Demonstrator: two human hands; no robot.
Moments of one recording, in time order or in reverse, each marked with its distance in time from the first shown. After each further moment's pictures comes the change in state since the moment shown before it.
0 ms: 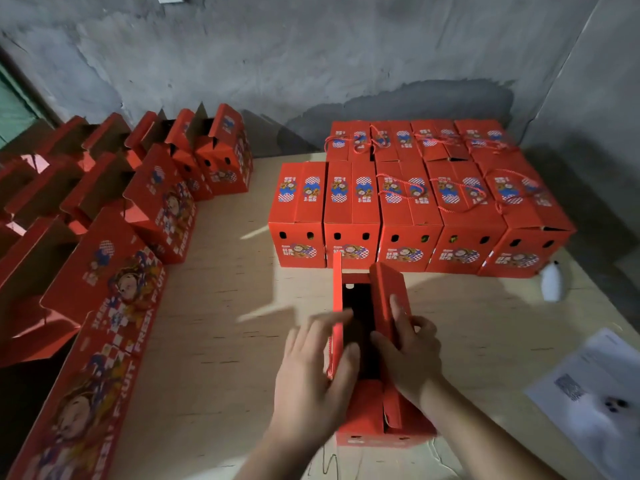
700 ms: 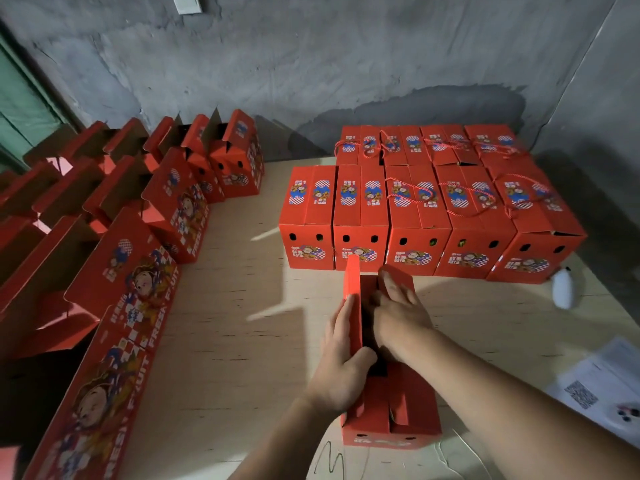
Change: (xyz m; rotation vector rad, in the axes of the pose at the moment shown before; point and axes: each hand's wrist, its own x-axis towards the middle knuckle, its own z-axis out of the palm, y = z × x) left_hand 0.018 -0.025 0.043 -0.272 -0.281 -0.433; right_hand 0.052 -0.057 -0.010 -0.897 -0.287 -0.364
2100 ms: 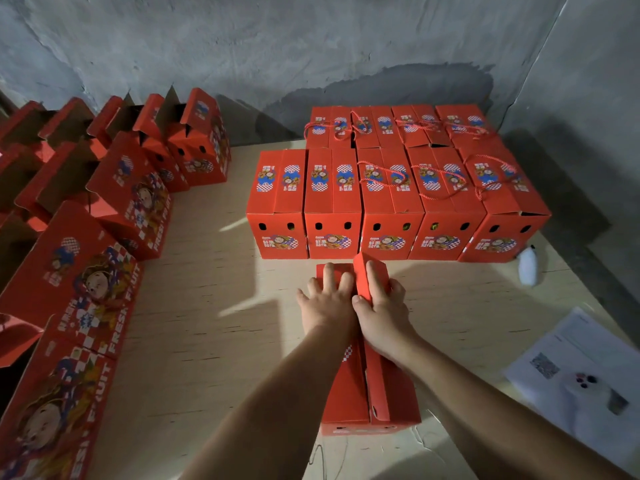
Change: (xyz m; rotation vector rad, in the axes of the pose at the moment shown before) left_hand 0.119 -0.026 0.042 1.139 0.011 -0.106; right_hand 0.000 0.014 0.048 1.002 0.331 0.359
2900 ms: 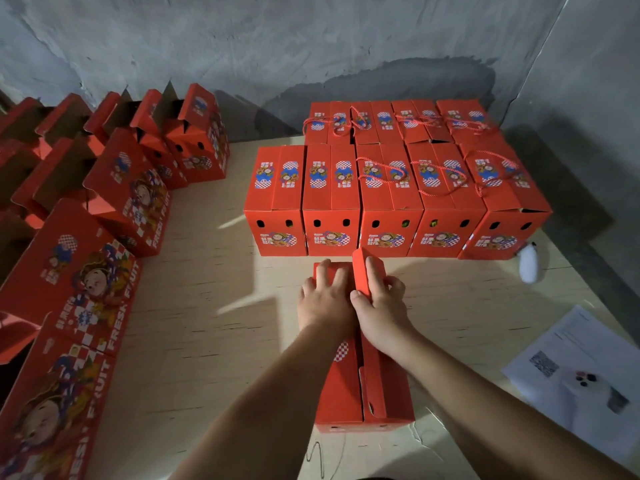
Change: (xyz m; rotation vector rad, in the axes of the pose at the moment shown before) left_hand -0.004 -0.004 -0.010 -0.179 0.028 0.040; right_hand -0.003 -0.005 -0.011 0.032 -0.065 0.023
